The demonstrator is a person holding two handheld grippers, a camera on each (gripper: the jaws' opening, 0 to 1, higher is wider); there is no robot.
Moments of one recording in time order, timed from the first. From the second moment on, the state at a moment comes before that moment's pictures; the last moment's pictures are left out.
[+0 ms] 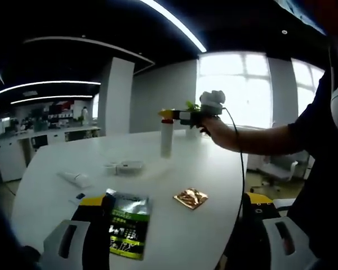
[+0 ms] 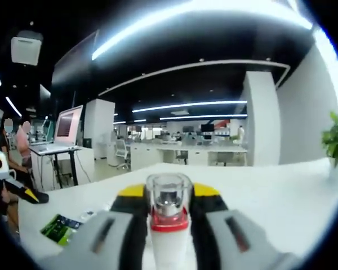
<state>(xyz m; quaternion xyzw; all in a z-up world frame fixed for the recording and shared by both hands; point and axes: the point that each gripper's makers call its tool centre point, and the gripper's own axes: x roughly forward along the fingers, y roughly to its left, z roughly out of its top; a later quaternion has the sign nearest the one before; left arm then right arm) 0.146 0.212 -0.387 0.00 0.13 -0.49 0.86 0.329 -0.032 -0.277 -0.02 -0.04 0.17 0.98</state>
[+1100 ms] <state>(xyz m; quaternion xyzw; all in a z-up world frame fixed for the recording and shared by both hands) 0.151 0.206 -0.397 0.01 0.15 -0.50 0.85 0.327 -0.220 -0.277 0.03 -0.04 -0.01 1.00</state>
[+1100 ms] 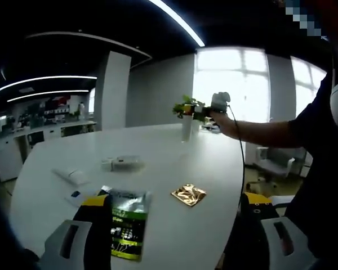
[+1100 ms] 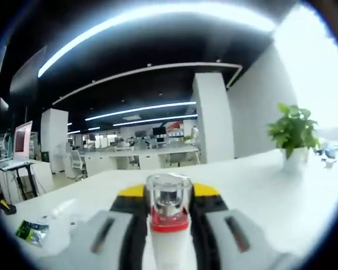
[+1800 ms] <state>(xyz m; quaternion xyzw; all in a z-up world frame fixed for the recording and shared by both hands) 0.159 0.211 -0.408 0.01 0.17 -0.49 0.85 0.356 -0.238 -0.321 0.02 0.00 -0.05 1.00</state>
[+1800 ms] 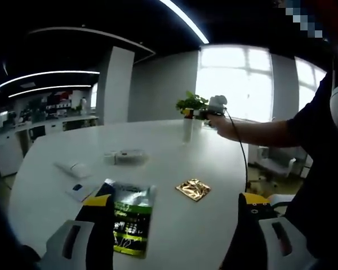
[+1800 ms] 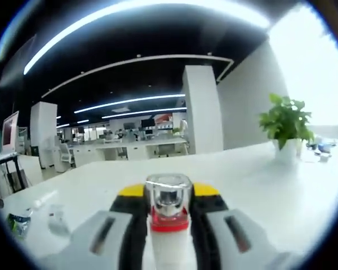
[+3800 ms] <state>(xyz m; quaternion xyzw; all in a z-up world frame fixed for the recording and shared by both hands) 0.150 0.203 -0.414 0.02 0.18 -0.51 0.84 0.357 -0.234 -0.309 -0.04 -0.04 -0.09 0.99</state>
